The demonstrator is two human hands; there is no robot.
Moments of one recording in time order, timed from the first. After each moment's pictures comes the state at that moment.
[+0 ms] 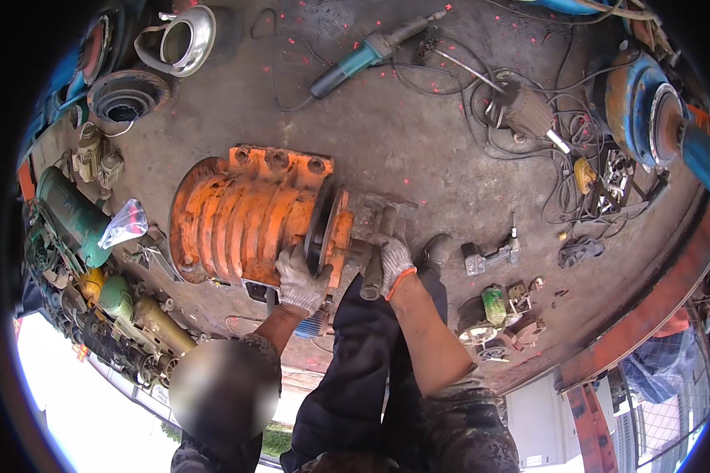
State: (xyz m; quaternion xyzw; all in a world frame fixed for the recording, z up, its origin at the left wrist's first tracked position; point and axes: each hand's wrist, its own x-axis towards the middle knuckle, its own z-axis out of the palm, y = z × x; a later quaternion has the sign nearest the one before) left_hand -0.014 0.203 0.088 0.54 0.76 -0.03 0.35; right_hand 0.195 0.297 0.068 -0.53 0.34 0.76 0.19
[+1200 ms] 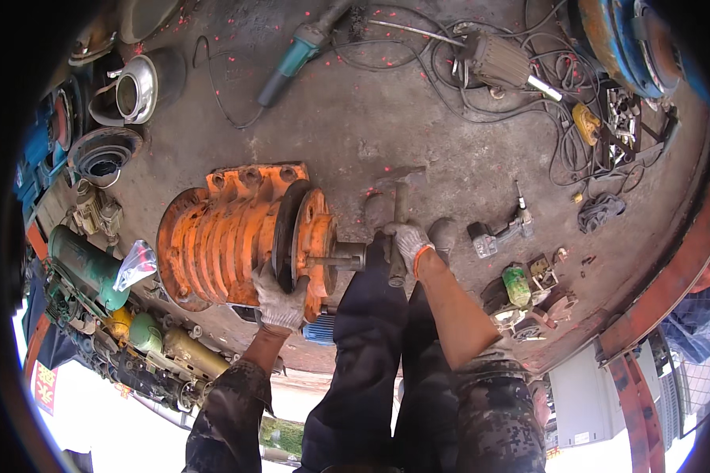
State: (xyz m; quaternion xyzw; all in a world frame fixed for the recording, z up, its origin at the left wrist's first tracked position) left_hand -0.019 0.203 0.083 0.56 0.75 0.02 0.35; right_hand 0.282 0.265 -0.013 -0.66 0.15 0.74 0.08
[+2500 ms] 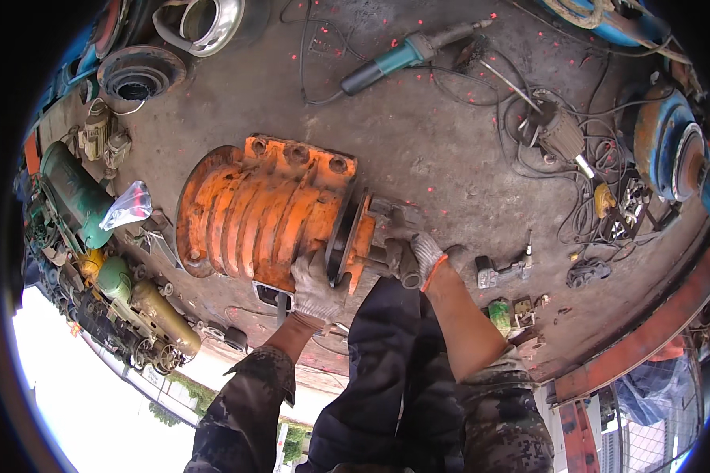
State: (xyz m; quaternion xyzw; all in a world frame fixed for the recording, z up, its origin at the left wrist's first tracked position) left_hand -0.018 0.202 0.081 0.55 0.76 0.00 0.34; right_hand 0.205 0.305 -0.003 -0.48 0.34 0.80 0.11
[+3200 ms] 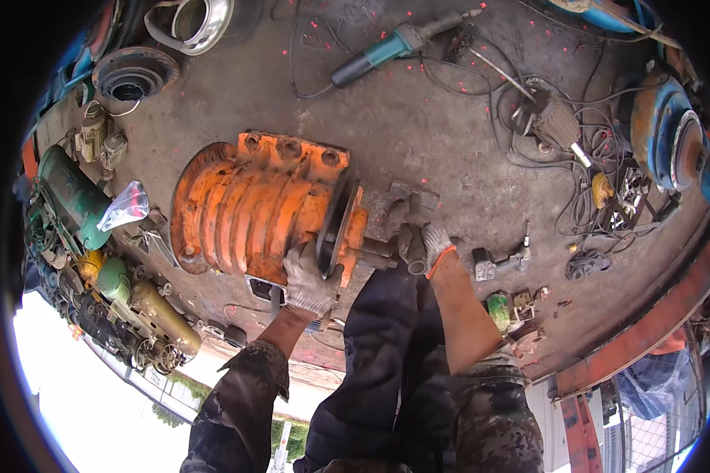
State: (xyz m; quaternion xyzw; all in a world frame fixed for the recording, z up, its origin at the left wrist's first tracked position) left_hand -0.017 0.193 0.076 0.57 0.76 0.01 0.32; right_hand 0.240 0.303 -0.012 -0.52 0.35 0.75 0.19
